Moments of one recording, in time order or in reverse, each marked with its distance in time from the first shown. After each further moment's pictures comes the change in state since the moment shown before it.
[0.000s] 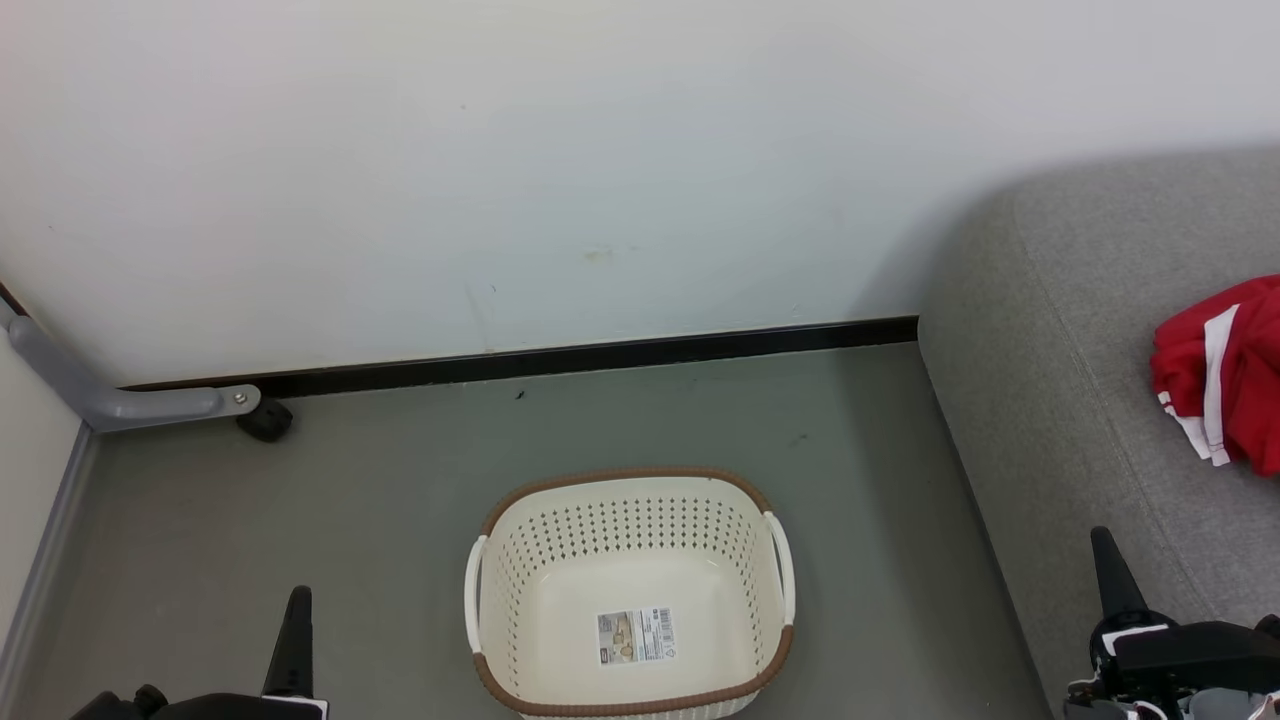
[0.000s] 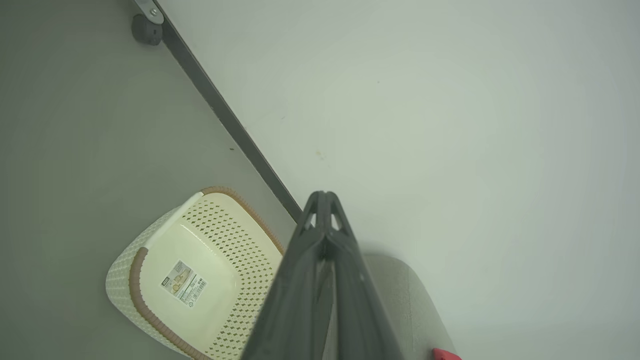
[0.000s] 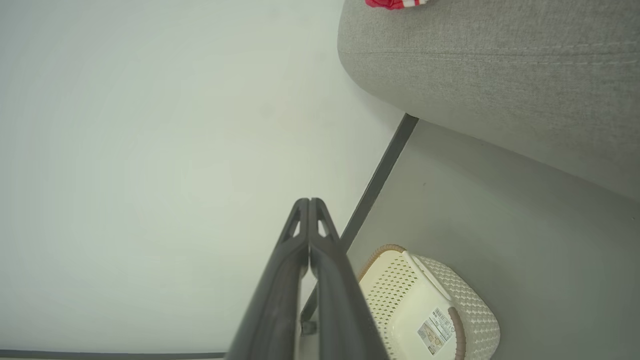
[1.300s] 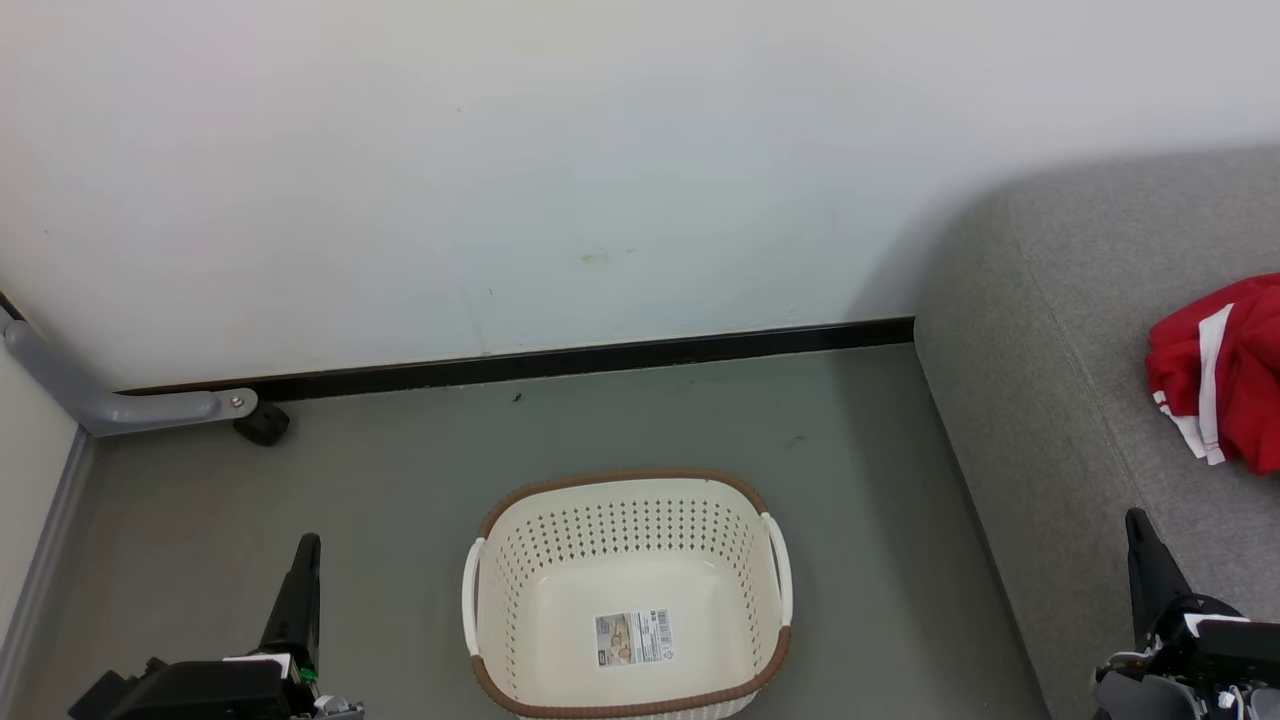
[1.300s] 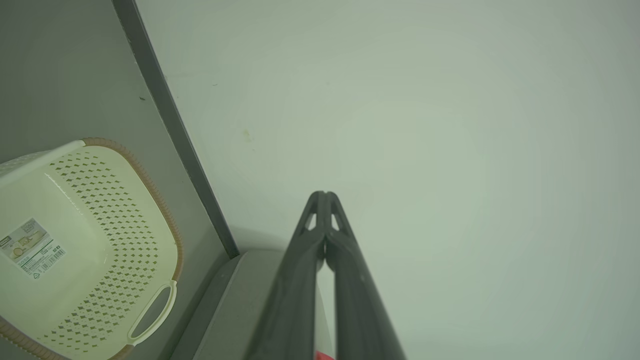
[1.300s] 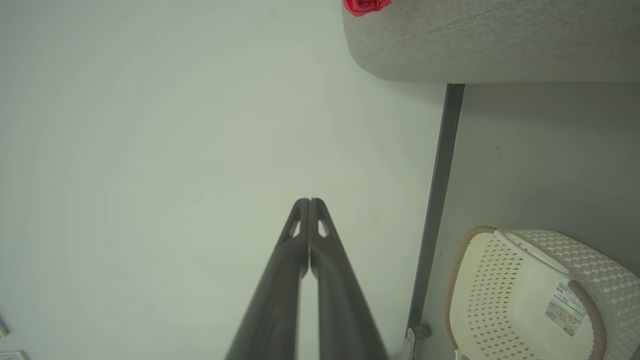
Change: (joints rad) left arm -0.074 -0.033 0.043 0.019 -0.349 -0.060 0.097; right arm -0.010 0.002 -0.081 -0.028 0.406 0.036 0.100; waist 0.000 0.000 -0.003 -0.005
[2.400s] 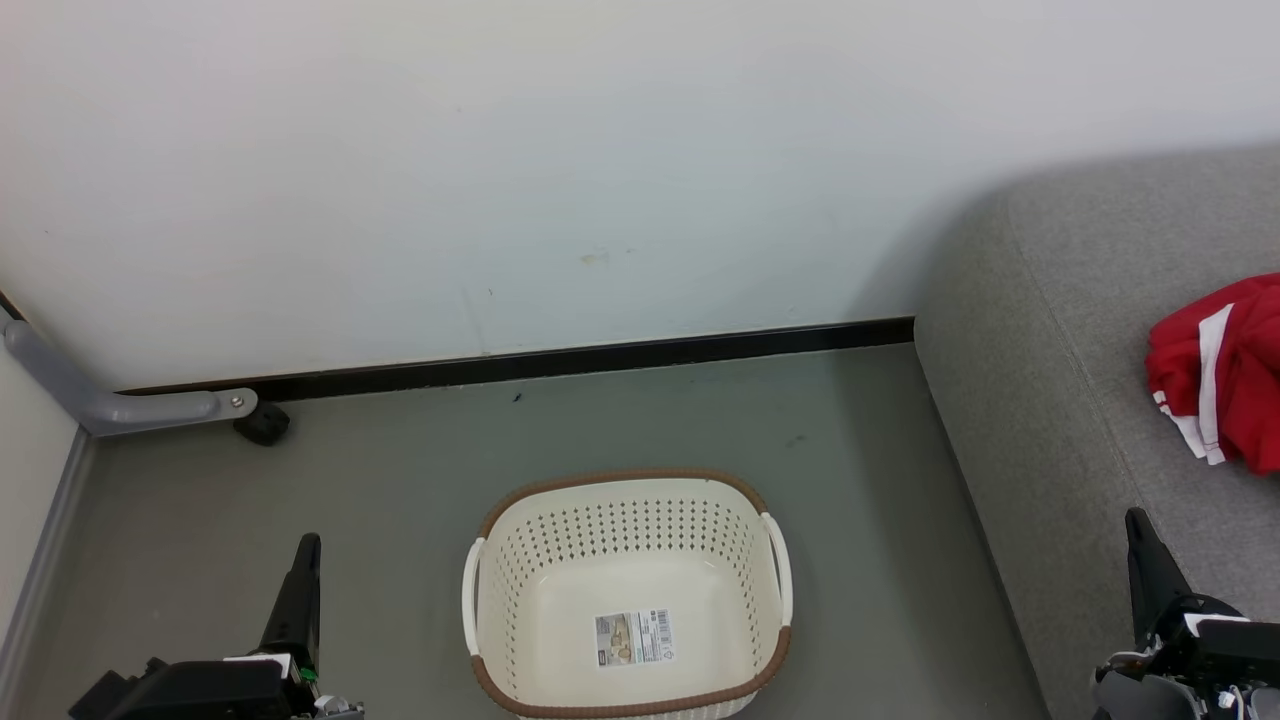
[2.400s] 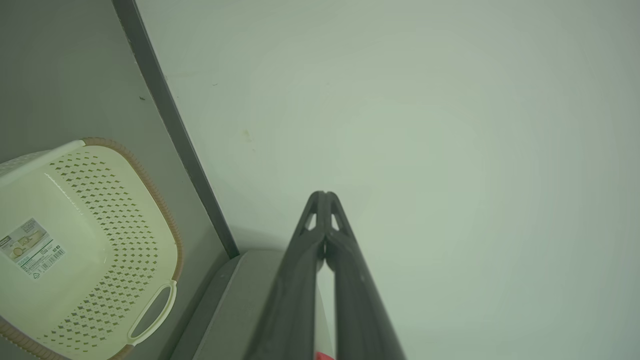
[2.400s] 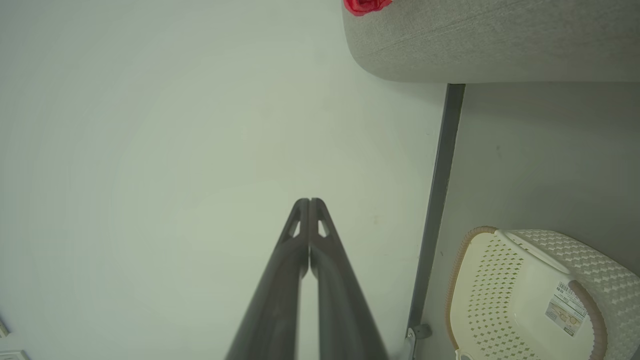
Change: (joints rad) left arm 0.000 0.000 0.000 0.000 0.000 0.000 0.000; right arm 0.000 0.000 0.000 -0.001 0.000 0.000 0.000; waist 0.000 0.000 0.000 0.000
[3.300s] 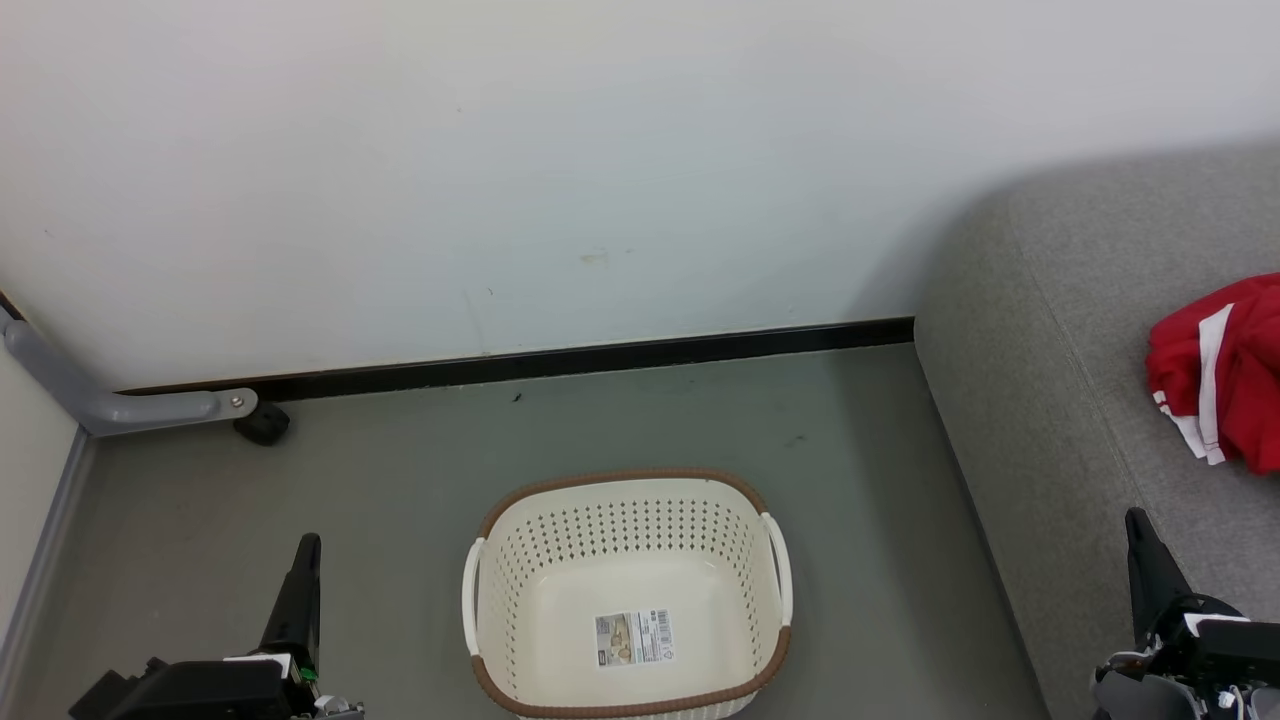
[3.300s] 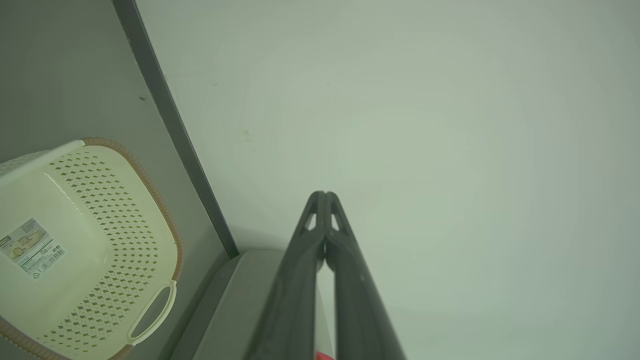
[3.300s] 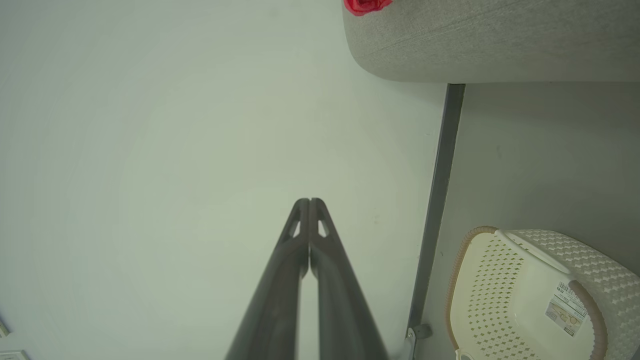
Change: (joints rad) left arm 0.000 0.000 0.000 0.000 0.000 0.000 0.000; right arm 0.000 0.000 0.000 0.000 0.000 0.000 0.000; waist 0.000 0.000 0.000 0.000
